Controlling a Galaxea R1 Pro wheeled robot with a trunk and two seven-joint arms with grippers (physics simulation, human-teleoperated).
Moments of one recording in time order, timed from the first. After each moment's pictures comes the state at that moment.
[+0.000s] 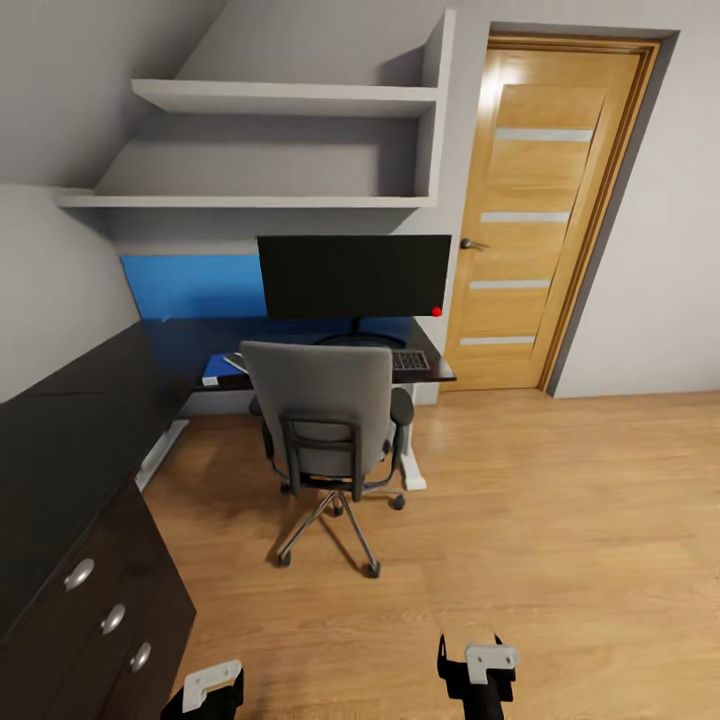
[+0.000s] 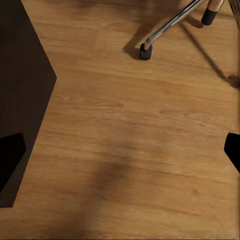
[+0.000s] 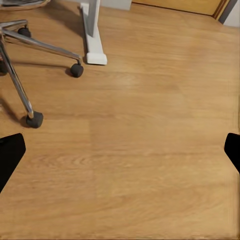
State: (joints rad) left arm -0.21 -0.05 0.20 -0.52 -0.01 -0.25 0.08; right arm -0.34 0.07 0.43 -0.30 -0.09 -0.56 -0.50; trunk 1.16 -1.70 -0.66
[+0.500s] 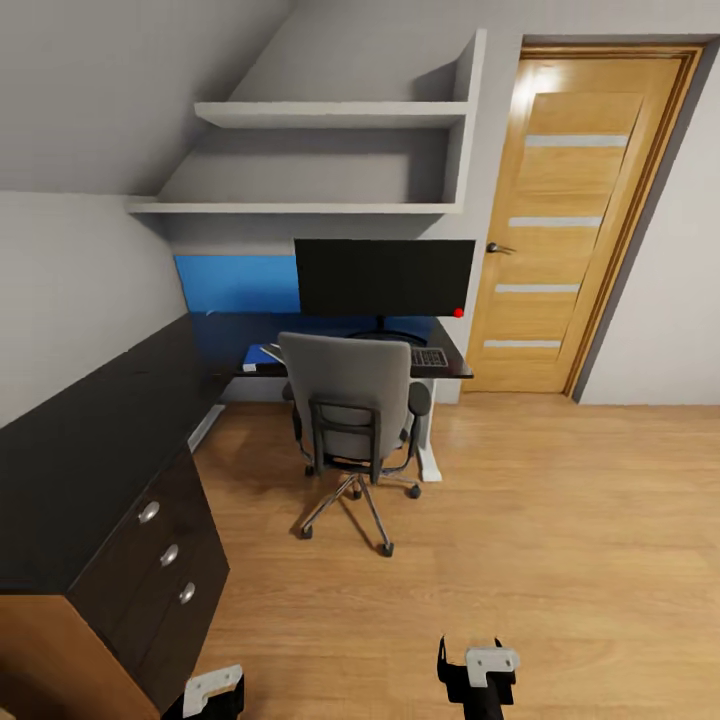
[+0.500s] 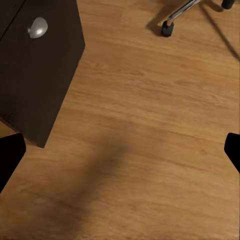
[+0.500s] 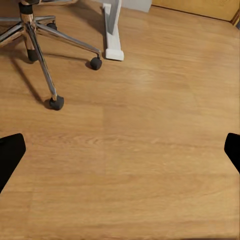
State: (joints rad) left arm -0.21 -0.05 0.19 -0.50 -0.01 -0.25 0.07; right arm -0.34 0.07 0.43 -0.28 -0.10 -0.56 -0.50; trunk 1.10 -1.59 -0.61
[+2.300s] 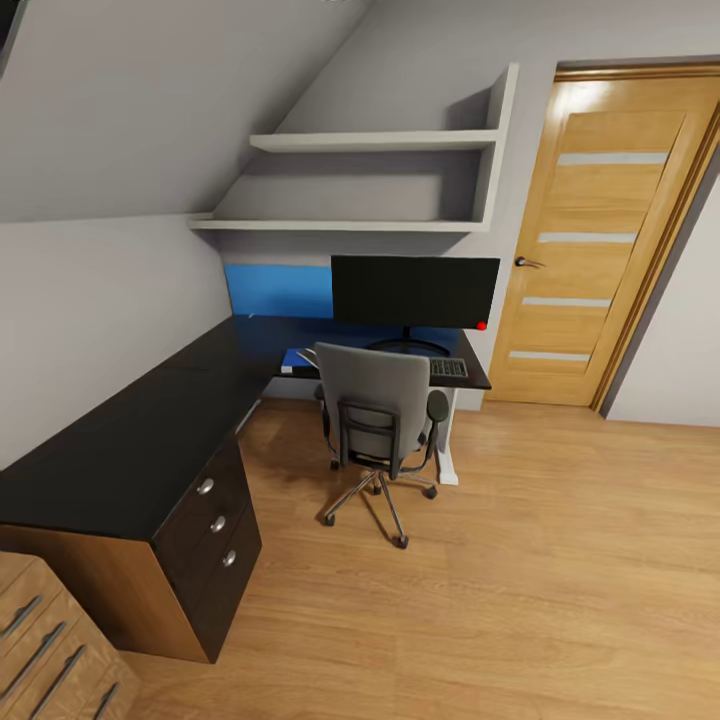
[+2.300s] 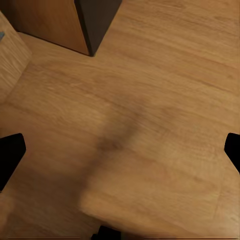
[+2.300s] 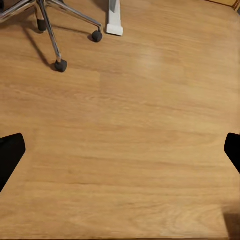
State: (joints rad) left arm -0.20 -0.02 0.24 -0.03 -0.01 -0.62 0.08; right arm -0.25 0.06 0.41 0.02 -0.15 -0.89 -0.47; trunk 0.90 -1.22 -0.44
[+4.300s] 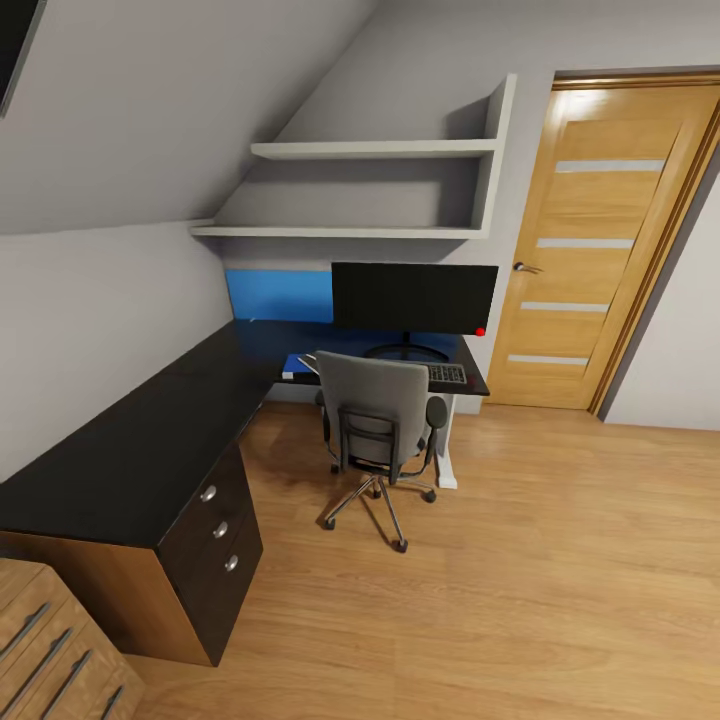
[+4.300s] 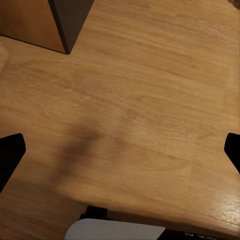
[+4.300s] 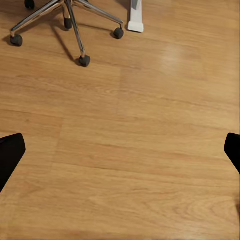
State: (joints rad) left arm -0.09 -0.02 0.23 -0.02 -0.02 -0.76 -0.05; right arm -0.16 0.06 0.41 0.02 -0.15 -0.97 -0.37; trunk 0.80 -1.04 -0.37
